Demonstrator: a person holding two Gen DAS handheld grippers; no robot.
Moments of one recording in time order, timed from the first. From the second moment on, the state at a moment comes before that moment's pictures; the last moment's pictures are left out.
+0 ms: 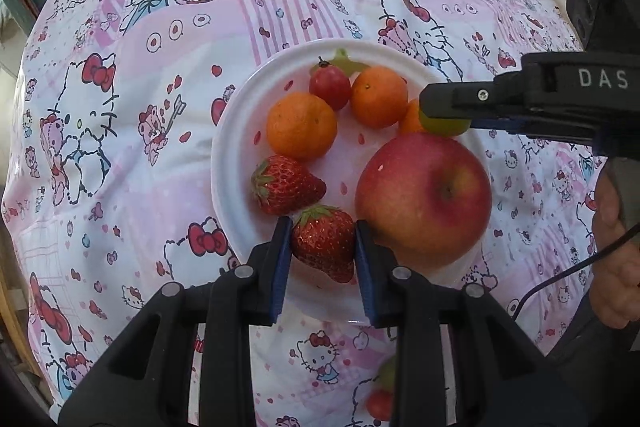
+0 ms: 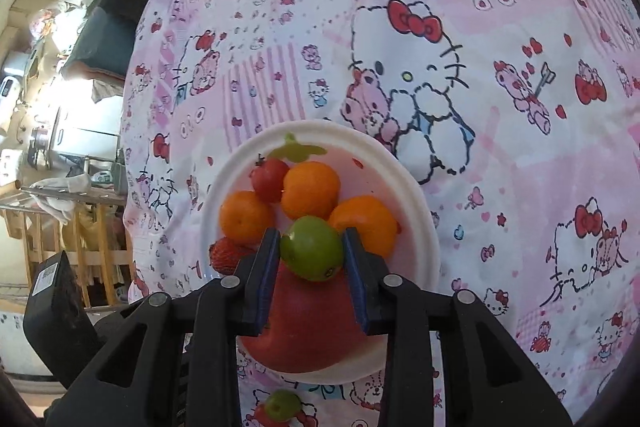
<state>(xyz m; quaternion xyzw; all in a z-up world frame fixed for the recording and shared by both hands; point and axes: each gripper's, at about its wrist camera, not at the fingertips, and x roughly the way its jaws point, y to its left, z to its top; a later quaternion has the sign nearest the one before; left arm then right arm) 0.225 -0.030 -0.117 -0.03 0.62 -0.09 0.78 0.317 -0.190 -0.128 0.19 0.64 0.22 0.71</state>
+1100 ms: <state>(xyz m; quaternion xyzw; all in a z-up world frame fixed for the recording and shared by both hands) 0.206 -0.015 -0.073 -0.03 0.56 -0.06 0.83 0.292 -0.211 -0.080 0.21 0.58 0.23 0.75</state>
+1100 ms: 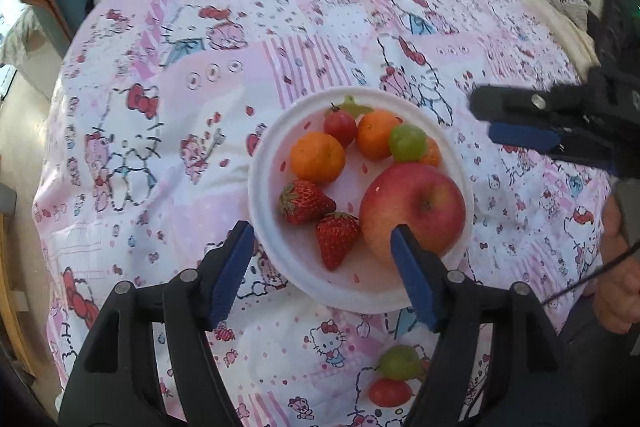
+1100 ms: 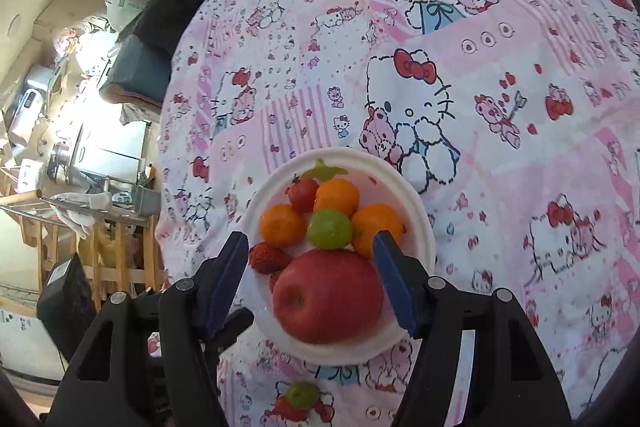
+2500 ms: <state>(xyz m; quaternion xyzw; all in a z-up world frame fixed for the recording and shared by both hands) 0.098 -0.078 -0.109 0.07 0.64 -0.17 0.74 0.142 -0.267 -0.074 0.20 0.55 0.15 0.80</state>
